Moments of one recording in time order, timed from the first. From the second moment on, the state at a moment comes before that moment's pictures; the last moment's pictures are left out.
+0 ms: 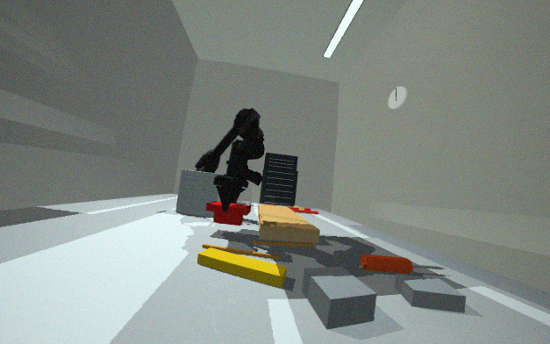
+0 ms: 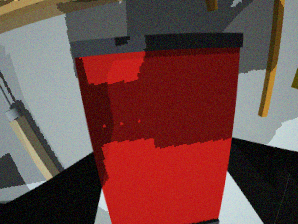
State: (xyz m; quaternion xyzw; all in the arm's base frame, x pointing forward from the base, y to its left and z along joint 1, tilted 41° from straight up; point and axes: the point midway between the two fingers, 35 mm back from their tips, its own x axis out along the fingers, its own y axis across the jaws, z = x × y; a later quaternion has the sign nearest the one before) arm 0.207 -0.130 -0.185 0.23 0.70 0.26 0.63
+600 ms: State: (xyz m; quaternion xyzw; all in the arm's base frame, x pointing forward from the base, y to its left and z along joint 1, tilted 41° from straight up) arm 0.210 -0.129 -0.186 0.20 0.71 0.24 0.63
